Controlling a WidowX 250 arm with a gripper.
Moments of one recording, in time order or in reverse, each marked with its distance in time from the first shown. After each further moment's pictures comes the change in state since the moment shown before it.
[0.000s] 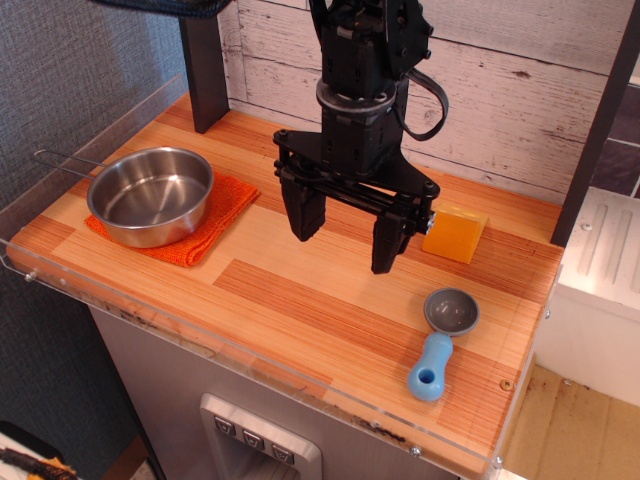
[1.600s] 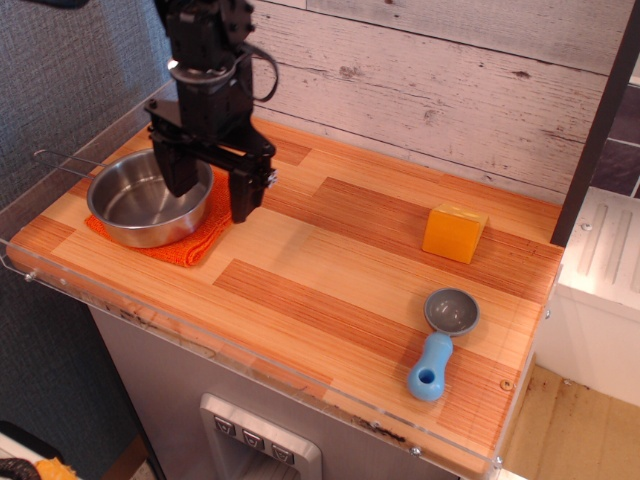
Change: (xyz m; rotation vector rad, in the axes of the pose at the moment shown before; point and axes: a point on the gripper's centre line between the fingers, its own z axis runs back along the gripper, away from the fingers) arm 0.007 0.127 -0.028 0.084 0.008 0.060
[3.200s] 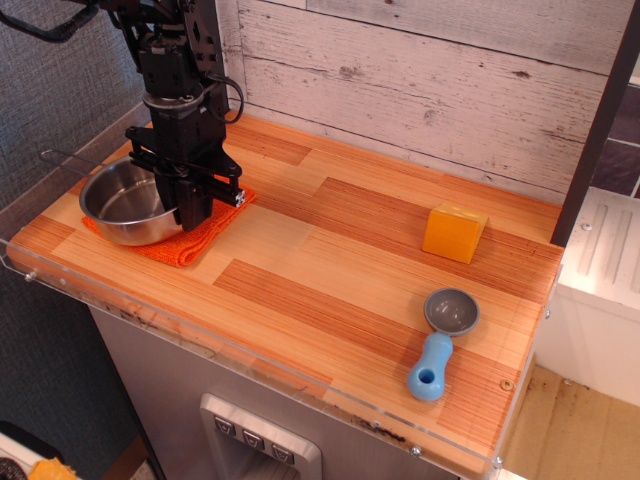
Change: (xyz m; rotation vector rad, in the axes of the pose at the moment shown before) arm -0.004 0.018 -0.030 -0.071 0.067 -0.069
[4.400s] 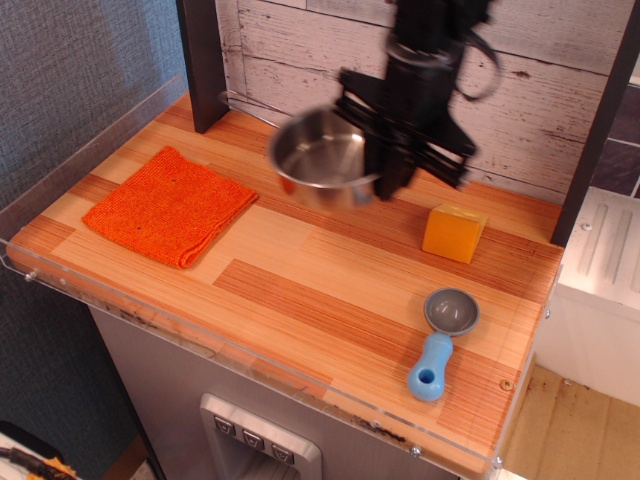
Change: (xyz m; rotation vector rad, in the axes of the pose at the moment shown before) arm 0.055 -0.156 0.059 0.131 -0.096 -0.185
